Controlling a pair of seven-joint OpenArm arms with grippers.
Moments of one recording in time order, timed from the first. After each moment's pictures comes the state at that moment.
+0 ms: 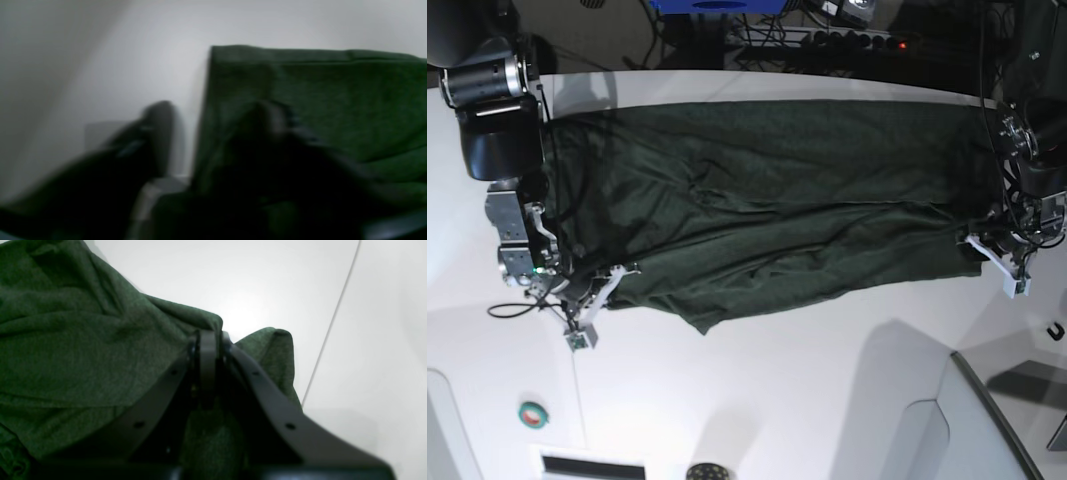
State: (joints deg) left arm -29.6 -28.9 -22.4 12.7 12.2 -27.3 8.1; right arm 20.2 8.4 -5.4 47.9 7.5 17.3 -26.1
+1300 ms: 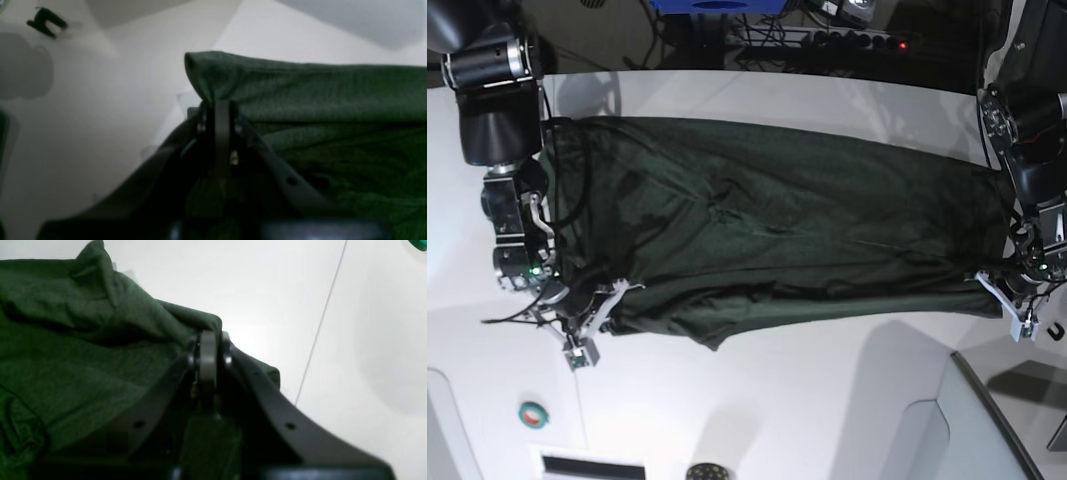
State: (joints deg) left arm -26.7 -26.0 -22.6 35.7 13.3 -25.4 18.4; right arm 16.5 8.4 -5.1 60.7 7.5 17.4 -26.1
